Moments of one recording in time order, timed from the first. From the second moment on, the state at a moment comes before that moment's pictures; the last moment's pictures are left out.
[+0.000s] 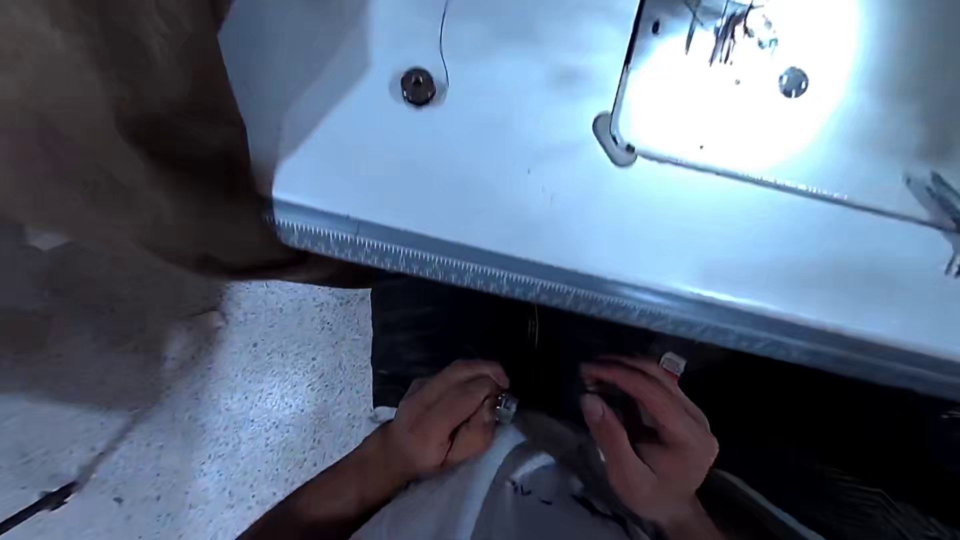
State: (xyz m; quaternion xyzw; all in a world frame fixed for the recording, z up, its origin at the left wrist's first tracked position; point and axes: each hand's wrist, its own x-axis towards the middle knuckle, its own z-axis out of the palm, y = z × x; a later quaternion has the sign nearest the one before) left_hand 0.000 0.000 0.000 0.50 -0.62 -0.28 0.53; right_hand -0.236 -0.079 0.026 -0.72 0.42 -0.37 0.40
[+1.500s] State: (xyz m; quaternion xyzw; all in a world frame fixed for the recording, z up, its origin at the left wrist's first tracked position) left_hand -0.061 -0.027 0.100 0.51 -0.67 -0.27 0.46; right_hand -0.252 -0.080 0.109 -0.61 0.37 -0.46 0.53
